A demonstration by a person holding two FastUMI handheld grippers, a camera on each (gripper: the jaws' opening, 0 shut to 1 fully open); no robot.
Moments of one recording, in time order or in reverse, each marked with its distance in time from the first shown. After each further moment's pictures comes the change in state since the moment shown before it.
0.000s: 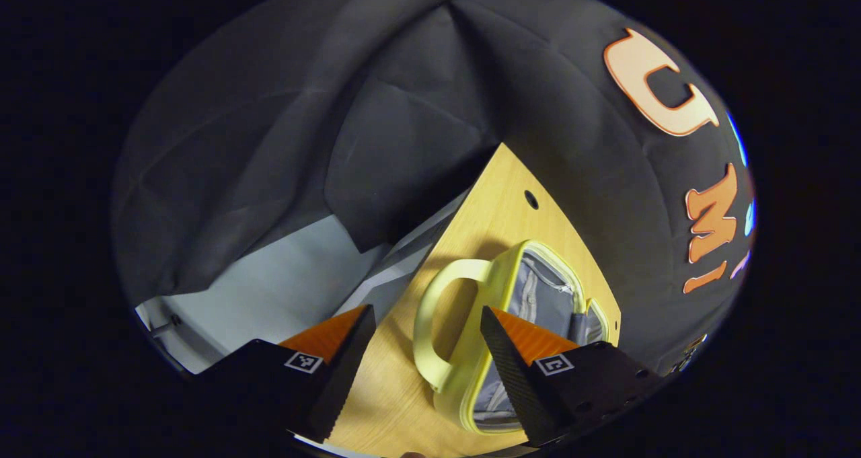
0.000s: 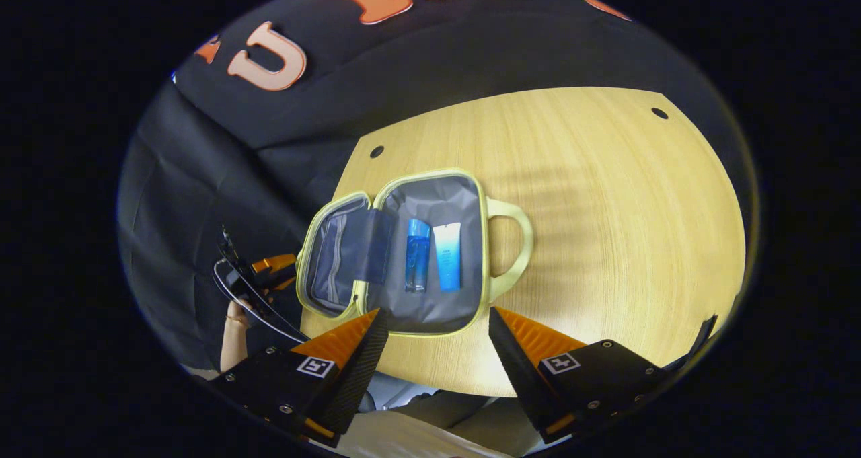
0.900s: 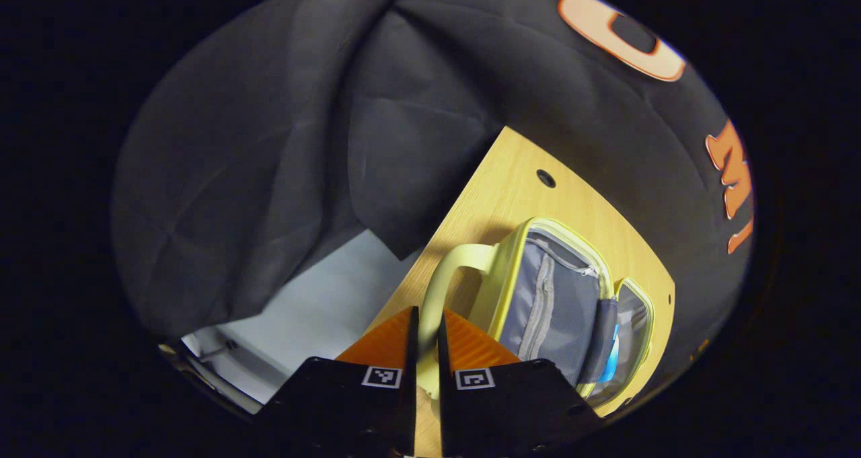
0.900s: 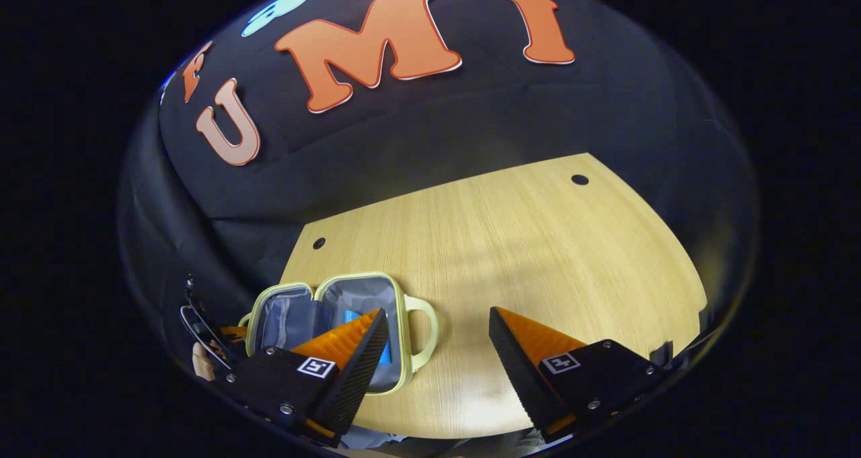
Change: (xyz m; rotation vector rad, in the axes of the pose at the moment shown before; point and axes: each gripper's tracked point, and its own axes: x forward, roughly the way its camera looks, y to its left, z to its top) left arm -0.022 -0.053 0.013 0.253 -0.038 0.214; right arm -0.065 -0.083 0.099 0.001 -0.399 -0.245
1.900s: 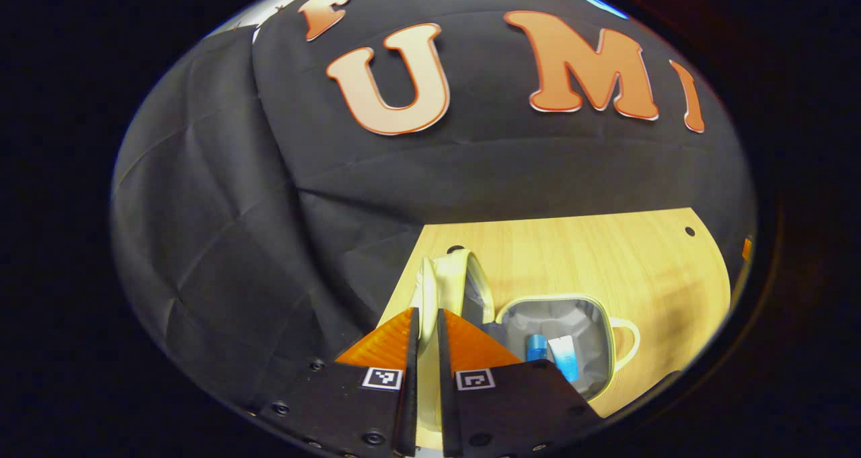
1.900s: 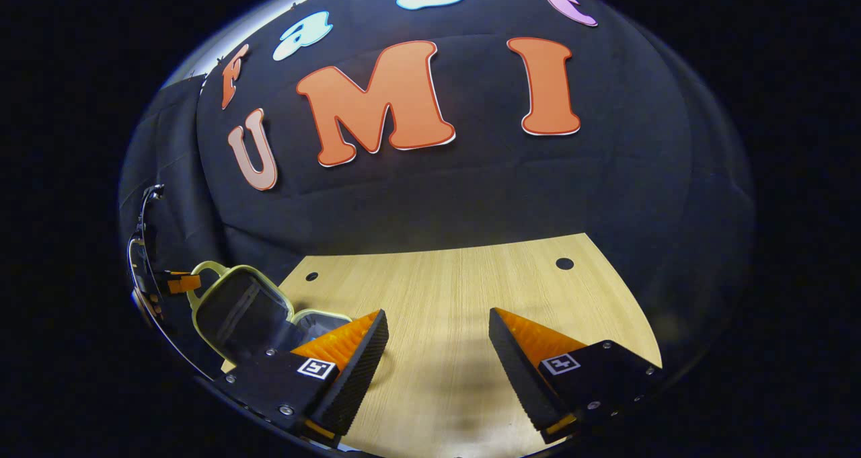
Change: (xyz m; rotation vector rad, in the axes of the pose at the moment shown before) left arm -0.183 -0.275 0.020 0.549 -0.377 0.208; right arm -0.025 -0.103 0.084 -0.150 -0.223 0.104
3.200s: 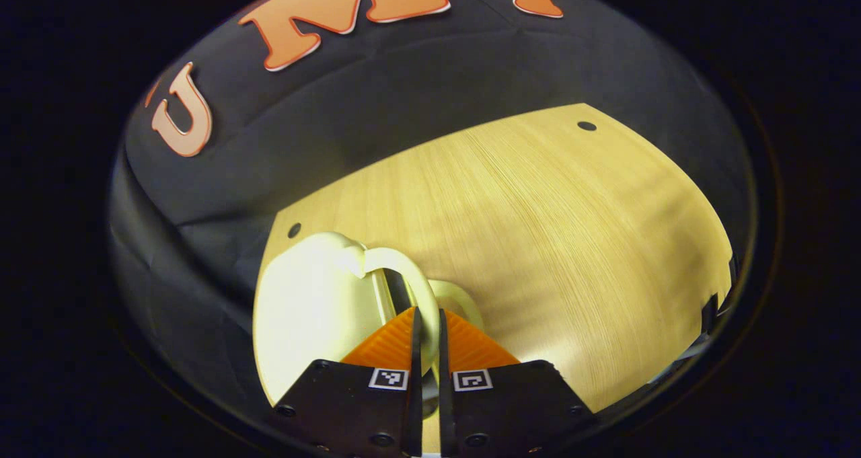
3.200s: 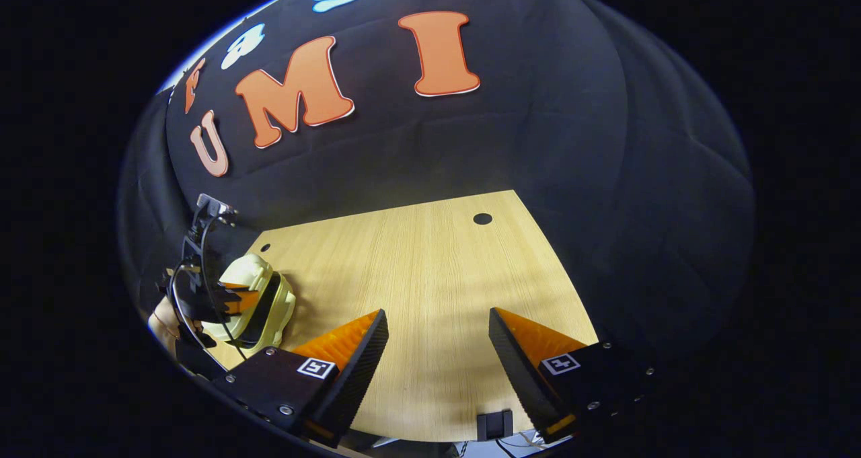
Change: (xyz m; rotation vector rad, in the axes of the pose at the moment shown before) left arm 0.022 -0.329 -0.109 0.320 0.225 -0.314; right arm -0.059 -0.179 -0.076 0.050 0.143 -0.135
